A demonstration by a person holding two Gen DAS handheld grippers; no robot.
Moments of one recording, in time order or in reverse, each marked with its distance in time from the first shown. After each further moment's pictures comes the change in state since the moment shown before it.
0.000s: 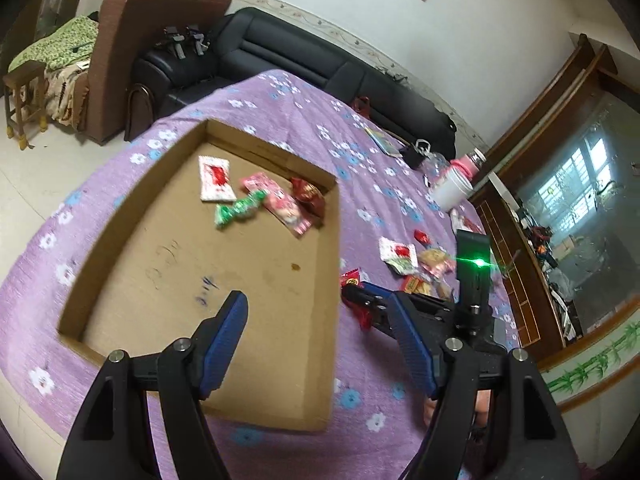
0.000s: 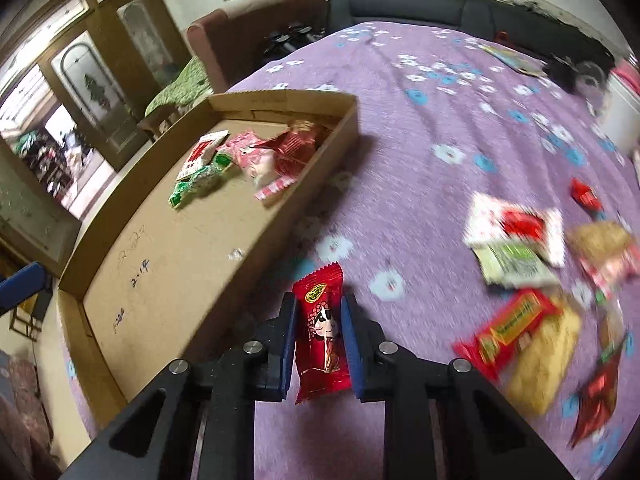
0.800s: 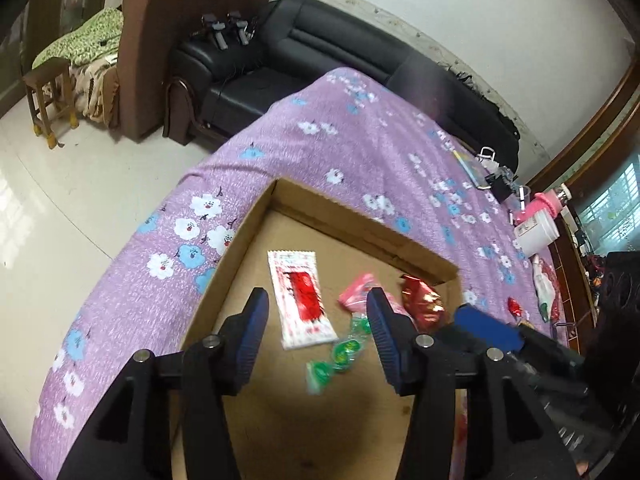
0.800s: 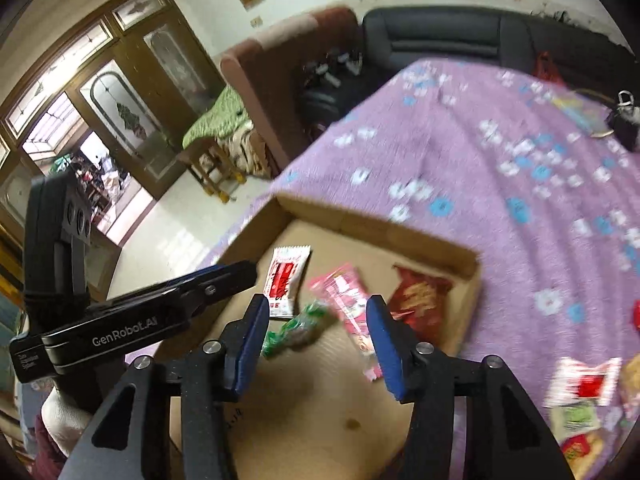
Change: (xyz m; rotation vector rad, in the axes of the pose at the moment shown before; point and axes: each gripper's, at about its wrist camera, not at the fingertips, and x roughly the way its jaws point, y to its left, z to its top) left arm 0.088 0.079 0.119 -0.060 0.033 0.180; right arm 0.010 0.053 0.113 0.001 -0.089 0.160
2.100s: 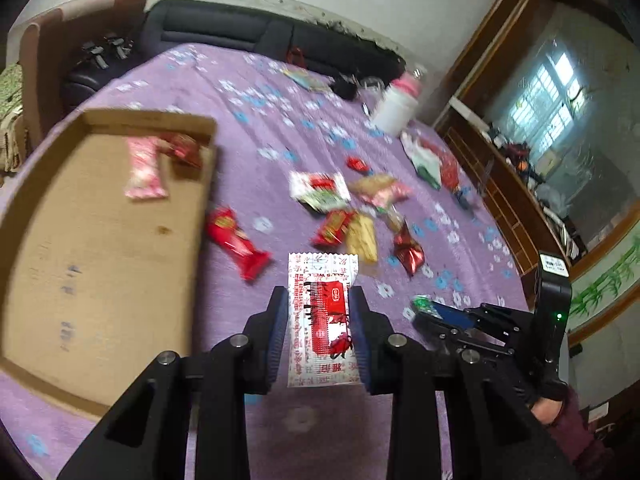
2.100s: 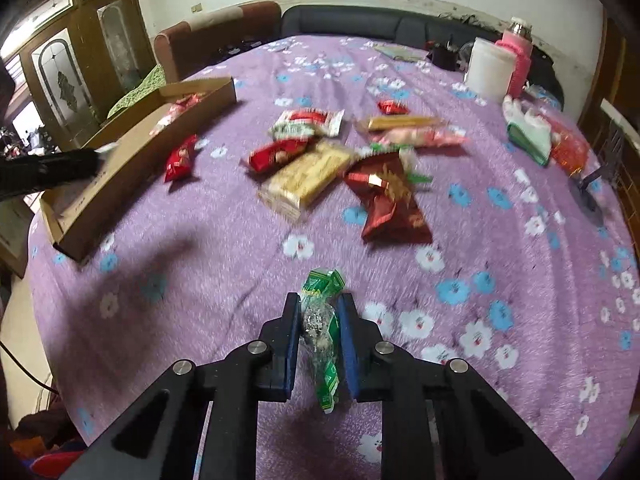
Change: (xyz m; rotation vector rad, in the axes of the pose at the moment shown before) left arm -0.054 -0.156 -0.168 0.301 0.058 -0.217; right arm -0.162 -0.122 -0.220 -0.036 0.024 -0.361
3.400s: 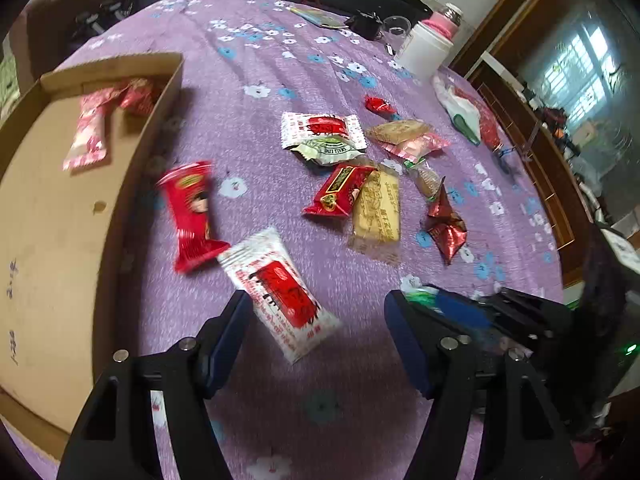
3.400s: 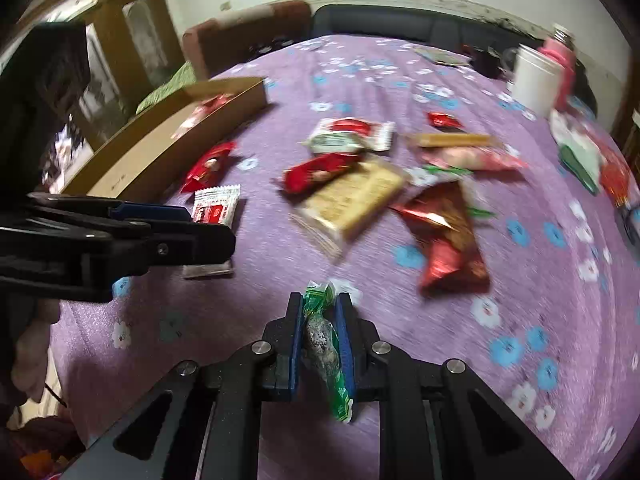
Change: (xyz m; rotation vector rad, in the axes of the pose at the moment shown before) left arm 0.099 -0.029 0.002 0.005 0.210 0.103; right arm 0.029 -0.002 0.015 -0.022 0.000 0.128
